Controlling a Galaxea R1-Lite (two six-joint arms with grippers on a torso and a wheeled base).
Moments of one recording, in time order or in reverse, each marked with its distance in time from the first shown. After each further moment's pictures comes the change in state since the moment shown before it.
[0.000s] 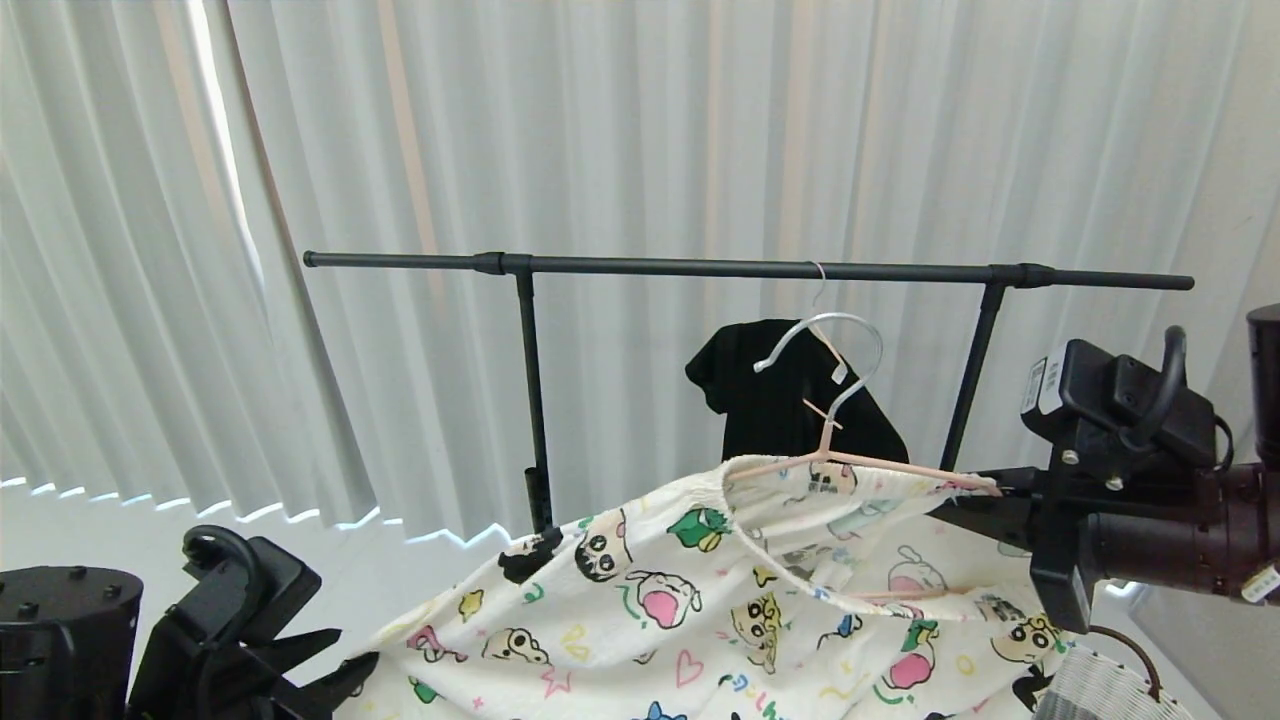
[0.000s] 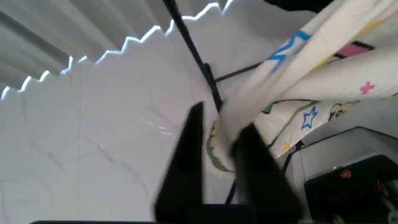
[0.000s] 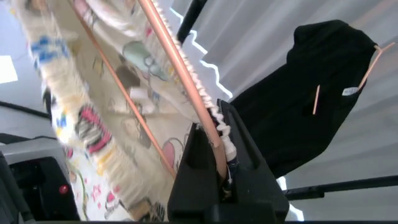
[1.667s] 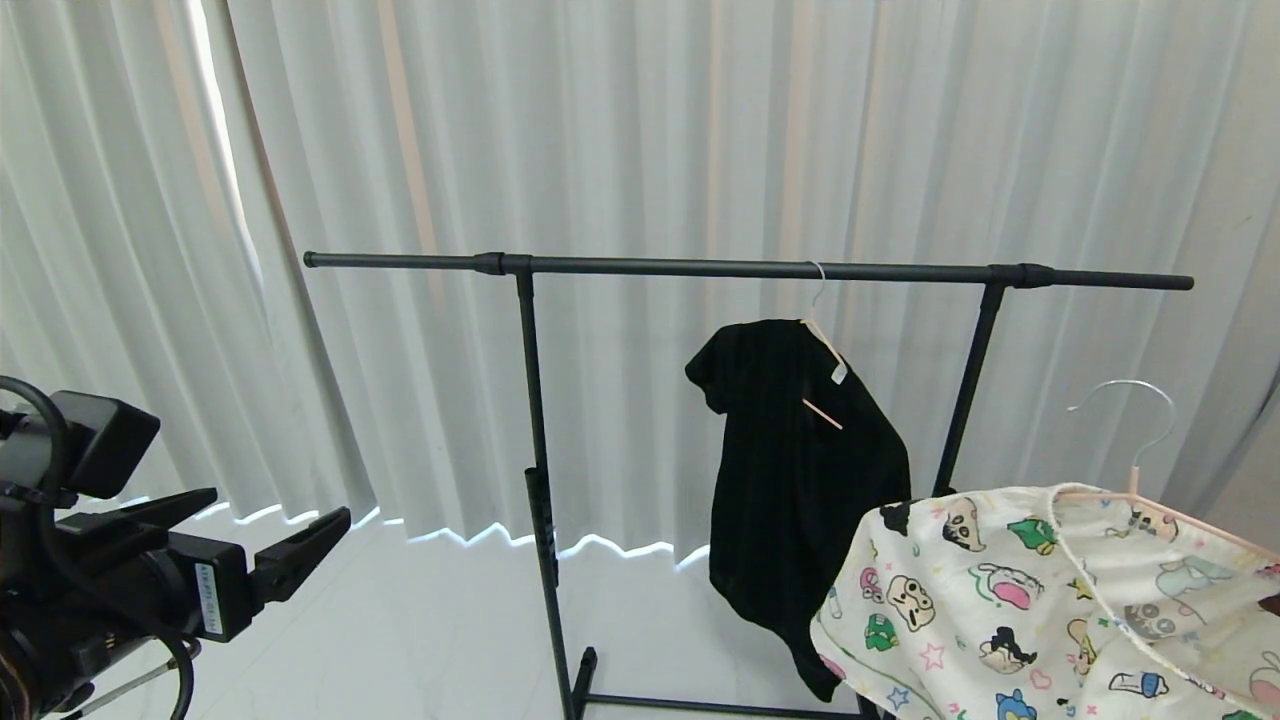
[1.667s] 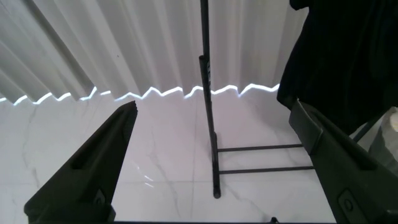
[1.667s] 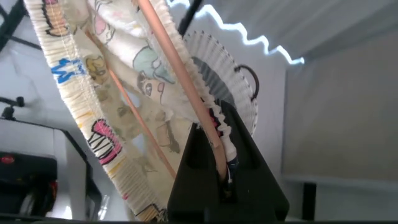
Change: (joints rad) left arm 0.183 -0.104 -0.185 0.000 -0.021 -0.139; right arm -0.680 -0.296 0.135 0.412 -0.206 0.015
